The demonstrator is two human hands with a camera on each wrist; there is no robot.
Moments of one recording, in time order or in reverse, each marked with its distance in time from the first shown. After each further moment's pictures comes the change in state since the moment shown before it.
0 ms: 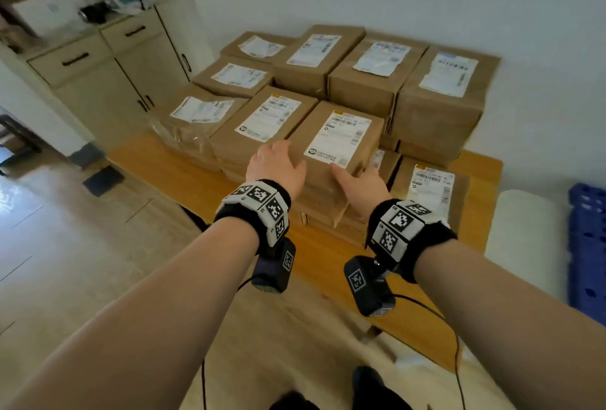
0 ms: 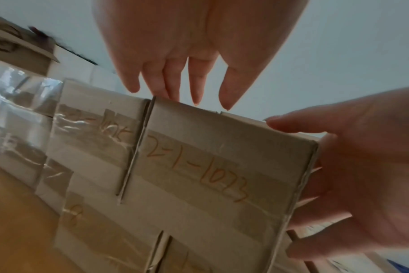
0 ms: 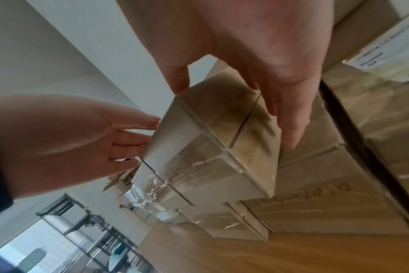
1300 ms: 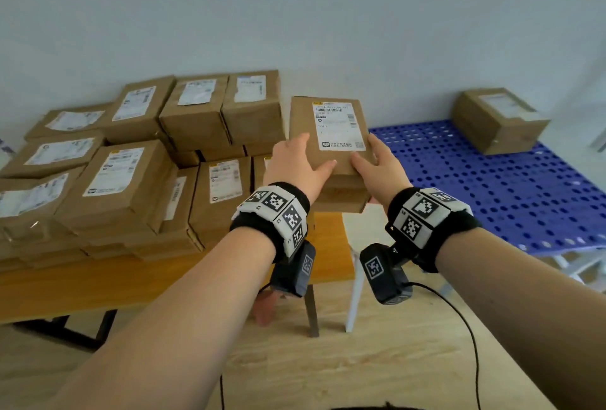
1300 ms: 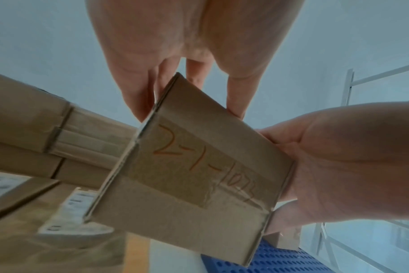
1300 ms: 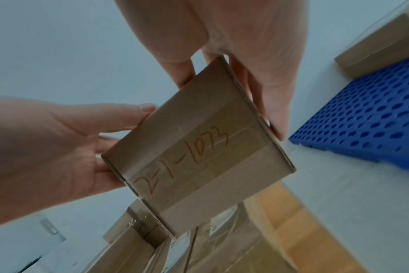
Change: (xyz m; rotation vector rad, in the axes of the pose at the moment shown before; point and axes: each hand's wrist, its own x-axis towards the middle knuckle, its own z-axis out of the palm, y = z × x) left_hand -0.152 0.129 0.033 -0.193 -0.244 0.727; right_hand -0.165 0.092 -0.144 0.224 0.626 -0.061
